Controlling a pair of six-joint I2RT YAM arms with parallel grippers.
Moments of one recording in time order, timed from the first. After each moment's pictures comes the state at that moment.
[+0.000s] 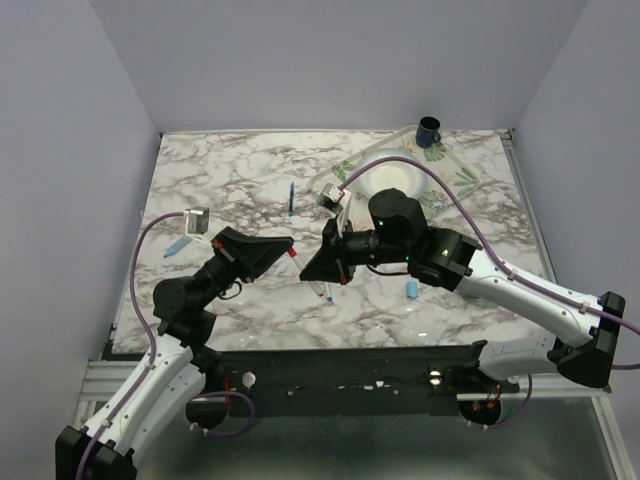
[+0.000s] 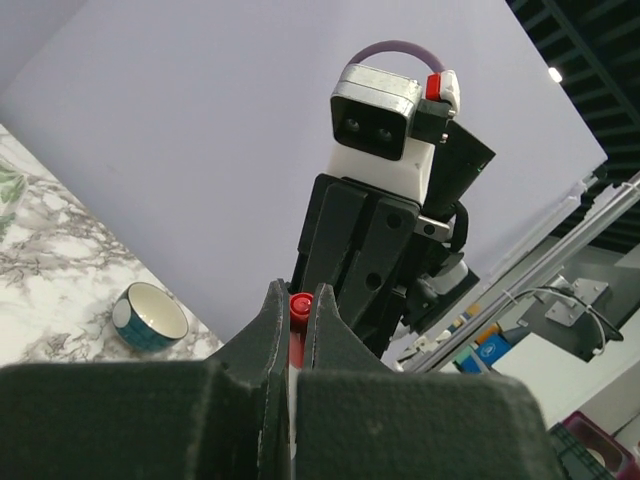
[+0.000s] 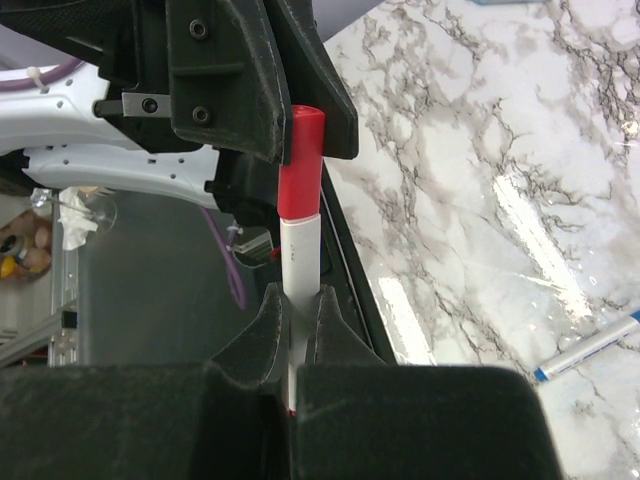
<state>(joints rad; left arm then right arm) -0.42 0.57 0.33 0.79 0.53 -1.26 1.02 1.27 1.27 -0.32 -0.39 0.34</state>
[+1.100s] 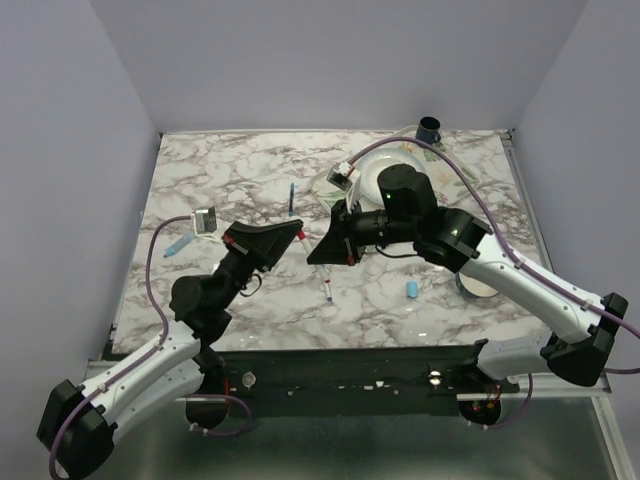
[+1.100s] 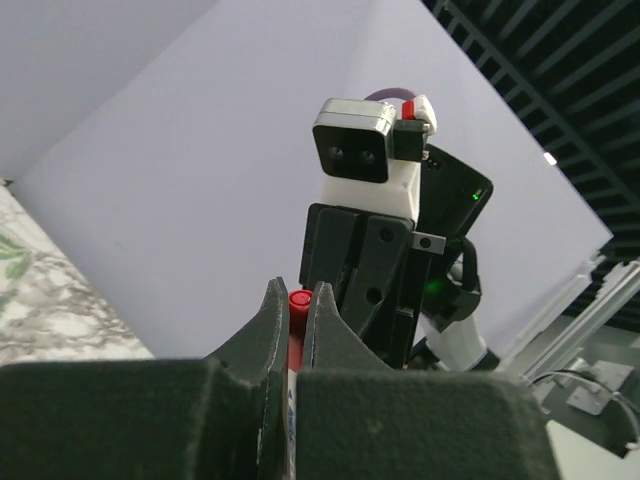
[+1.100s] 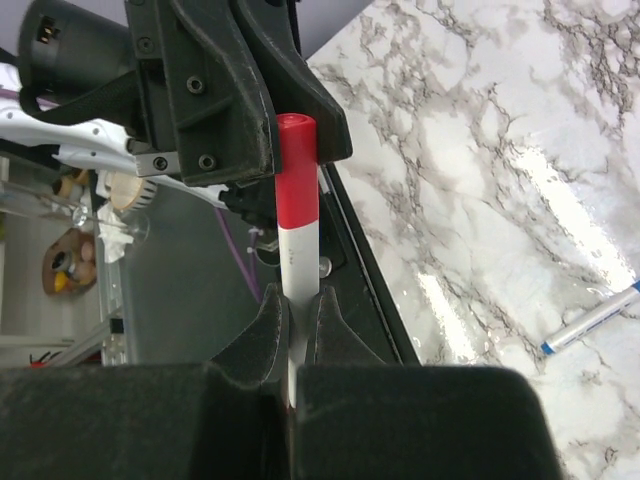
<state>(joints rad) -0.67 0.70 0.34 0.91 0.14 -1.14 0.91 1.34 1.42 -0.46 -0.49 0.39</state>
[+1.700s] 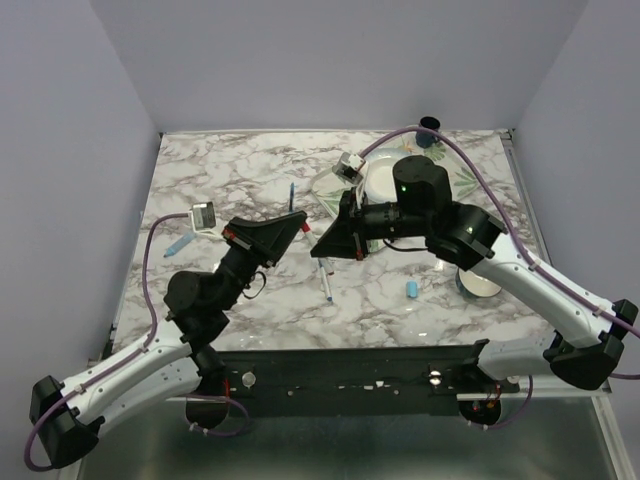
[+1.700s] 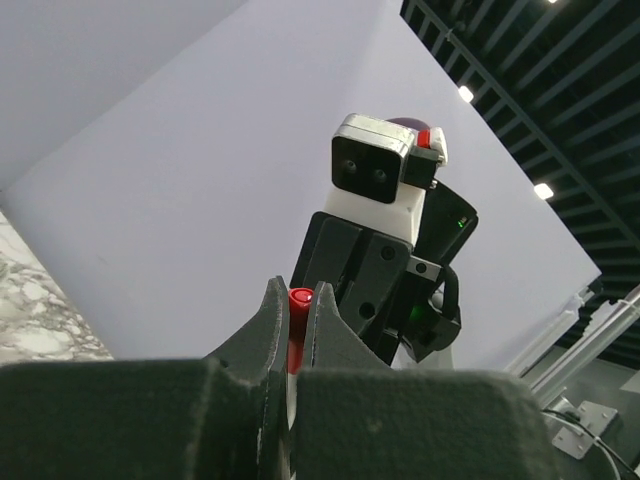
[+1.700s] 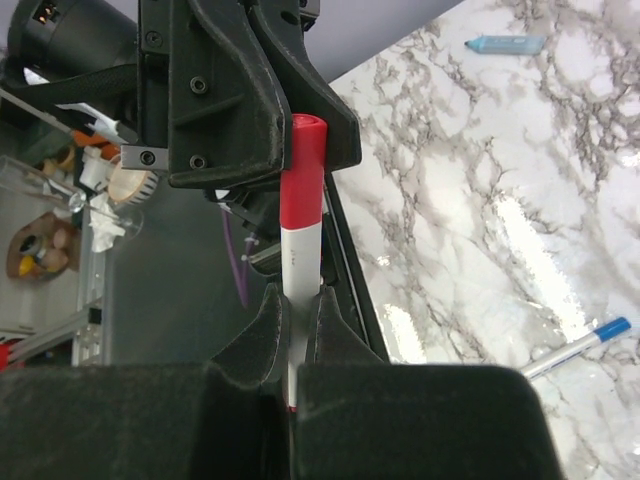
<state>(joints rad) -0.85 0.68 0.48 0.75 -0.07 -1.09 0.89 1.30 1.47 -0.47 -0.54 0.31</state>
